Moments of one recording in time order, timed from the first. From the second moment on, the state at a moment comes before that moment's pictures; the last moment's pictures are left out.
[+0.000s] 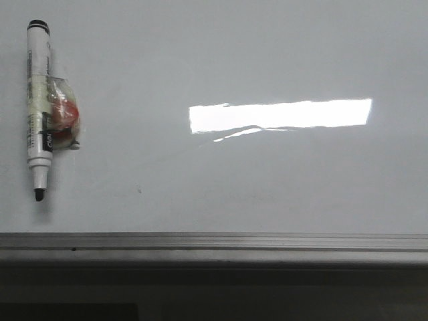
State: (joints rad) left arm -0.02 -0.01 0.00 0.13 0.34 -0.01; right arm 0.08 -0.01 0.01 -0.01 0.33 0.04
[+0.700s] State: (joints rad) left arm -0.02 0.01 -0.01 0.09 0.18 -0.01; right arm 0.08 -0.01 0.01 0.11 0.22 0.05
